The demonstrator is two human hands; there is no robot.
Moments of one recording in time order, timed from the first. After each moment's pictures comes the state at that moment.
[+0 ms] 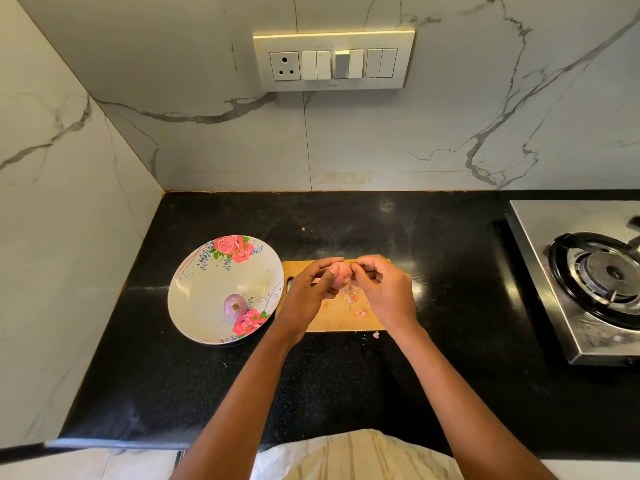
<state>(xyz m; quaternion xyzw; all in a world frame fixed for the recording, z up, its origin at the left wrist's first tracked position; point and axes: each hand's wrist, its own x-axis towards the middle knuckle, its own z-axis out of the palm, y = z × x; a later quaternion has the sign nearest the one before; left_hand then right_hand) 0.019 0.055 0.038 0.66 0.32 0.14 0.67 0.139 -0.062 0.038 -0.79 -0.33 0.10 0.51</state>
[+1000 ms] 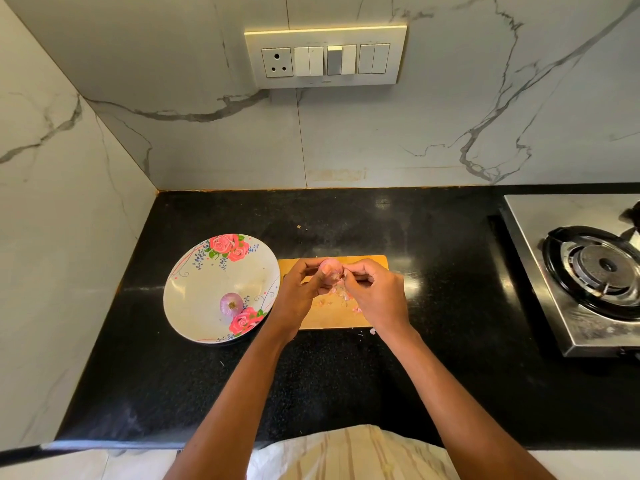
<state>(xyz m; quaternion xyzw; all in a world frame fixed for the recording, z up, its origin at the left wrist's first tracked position) 0.017 0.055 0.041 0.63 0.34 0.16 0.68 0.127 -0.066 0.036 -0.78 -0.35 0.10 0.51</state>
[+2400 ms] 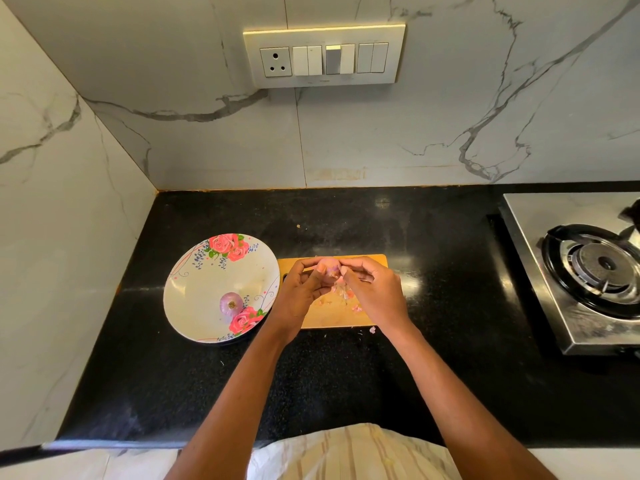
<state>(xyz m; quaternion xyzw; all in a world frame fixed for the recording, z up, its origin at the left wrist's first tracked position) 0.015 0.056 0.035 0.59 0.35 0.14 0.71 0.130 -0.064 0.038 -0.75 -0.31 0.20 0.55</state>
